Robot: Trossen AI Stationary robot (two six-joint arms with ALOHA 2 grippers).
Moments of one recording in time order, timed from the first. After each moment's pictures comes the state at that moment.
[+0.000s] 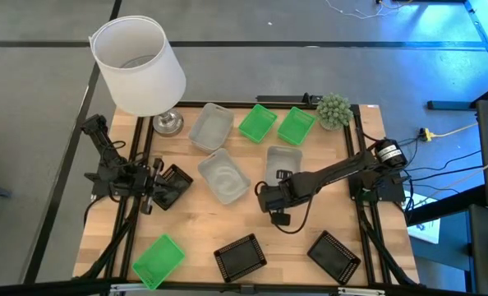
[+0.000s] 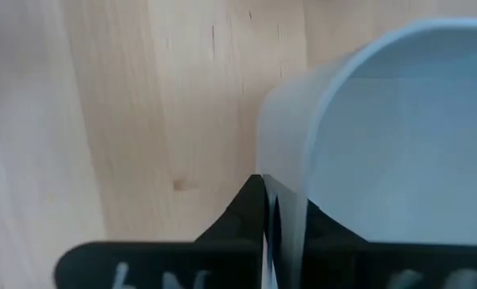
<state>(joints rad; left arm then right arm) -0.90 0.01 0.01 0.14 -0.83 0.04 0.30 1.82 1.33 -0.90 0.19 0.38</state>
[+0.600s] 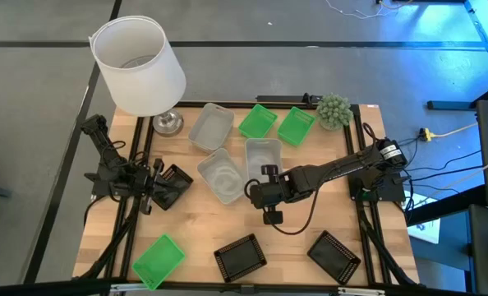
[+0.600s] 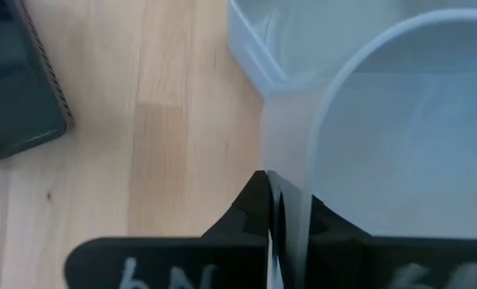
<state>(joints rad) -0.90 0.01 0.01 0.14 -0.82 0.01 0.30 1.82 1.55 -0.90 0.25 0.14</state>
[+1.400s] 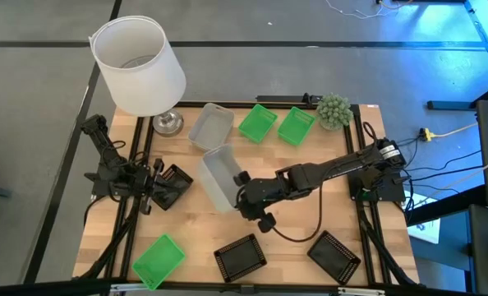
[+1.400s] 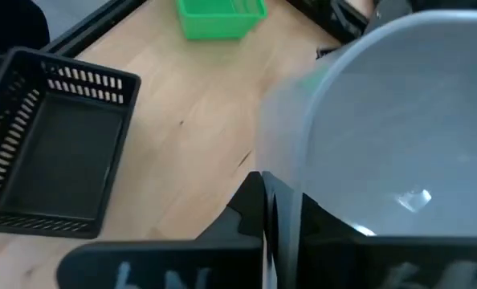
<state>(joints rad) -0.90 0.01 0.02 0.14 -0.82 0.01 0.29 1.84 1.60 -0.51 0.04 -0.40</state>
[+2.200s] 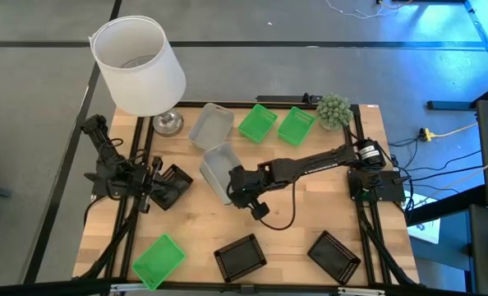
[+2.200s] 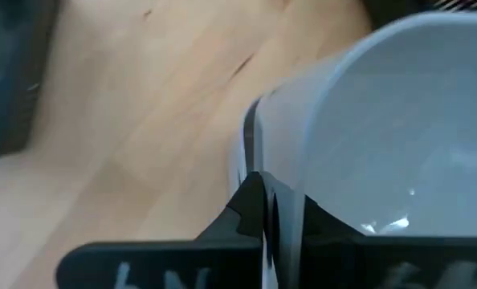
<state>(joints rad) -0.90 0.01 0.06 0.08 -0.82 0.01 0.17 1.99 1.60 -0.62 -0.03 -0.45</state>
